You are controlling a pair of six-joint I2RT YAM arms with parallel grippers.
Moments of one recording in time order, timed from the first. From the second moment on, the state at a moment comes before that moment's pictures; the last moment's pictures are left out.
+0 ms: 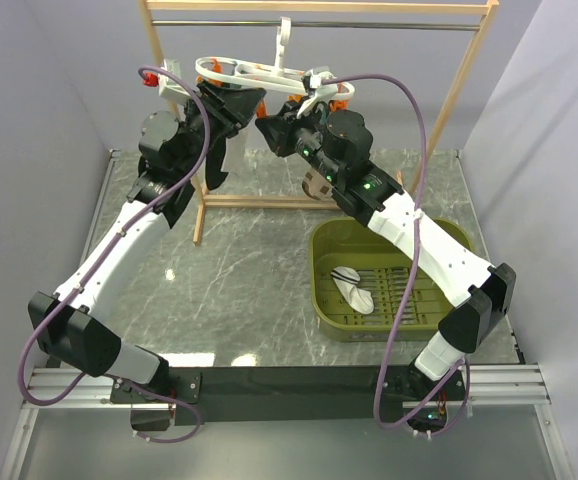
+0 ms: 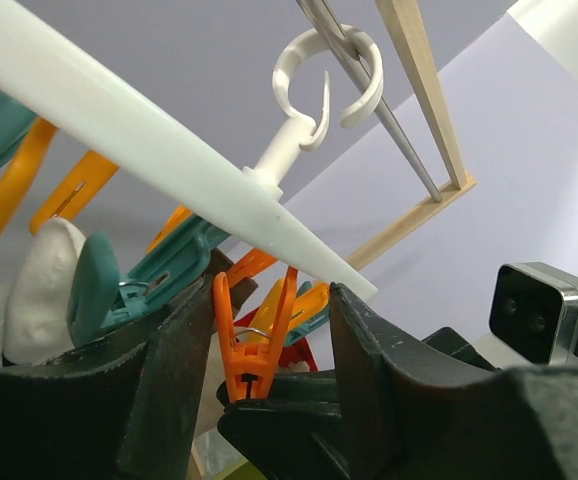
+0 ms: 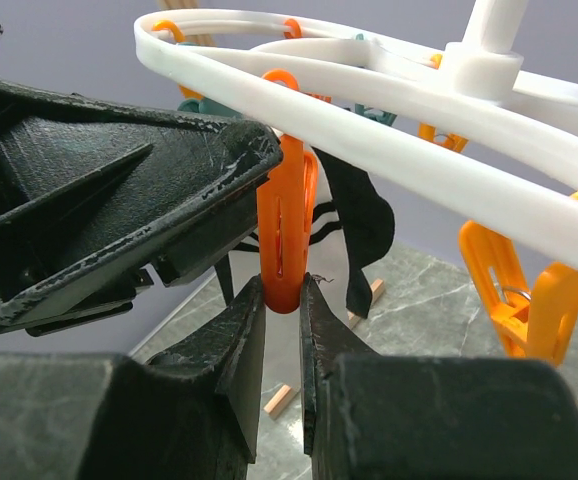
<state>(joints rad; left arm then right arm) -0.42 1.44 1.48 0.26 0.11 -0.91 0.72 1.62 1.72 0.02 0.02 0.27</state>
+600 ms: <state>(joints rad) -0.42 1.44 1.48 0.27 0.13 -0.89 0.72 1.62 1.73 0.00 0.02 0.25</state>
